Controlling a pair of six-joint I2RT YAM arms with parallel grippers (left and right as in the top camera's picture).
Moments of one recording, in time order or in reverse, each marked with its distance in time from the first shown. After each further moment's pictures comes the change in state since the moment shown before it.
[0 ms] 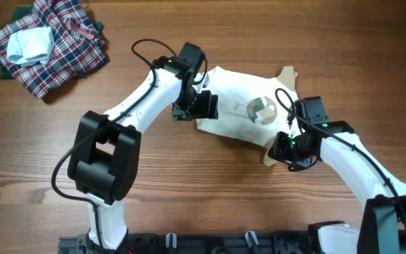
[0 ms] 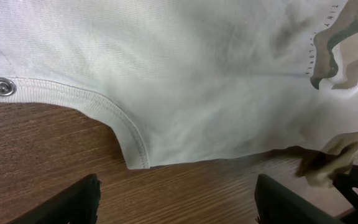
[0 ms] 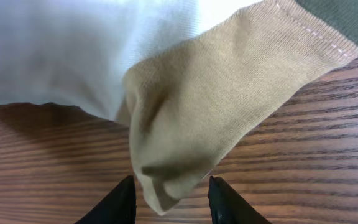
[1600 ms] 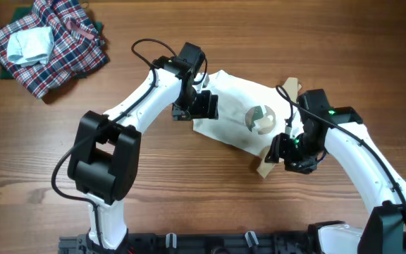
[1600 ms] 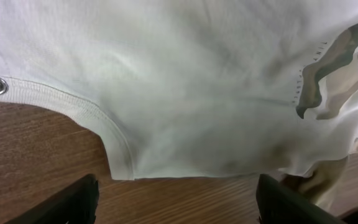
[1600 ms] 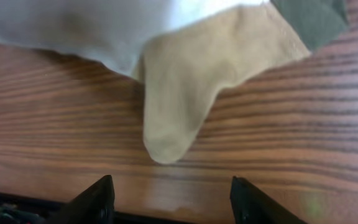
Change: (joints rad) left arm 0.000 0.000 0.000 0.000 -0.003 0.000; right arm 0.000 -0.016 0.158 -0.356 -0.074 -0.093
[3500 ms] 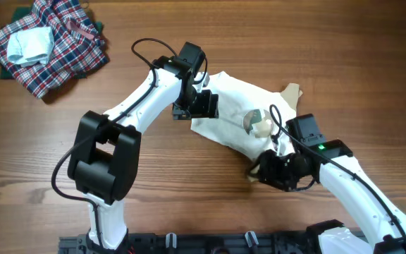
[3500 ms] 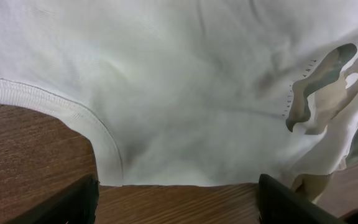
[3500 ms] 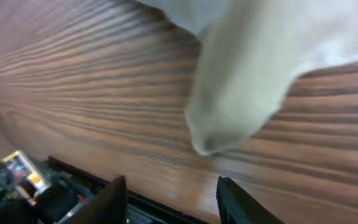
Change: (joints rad) left arm 0.000 0.000 0.000 0.011 0.000 0.000; right arm 0.110 -0.179 -0.276 0.293 -0.246 0.188
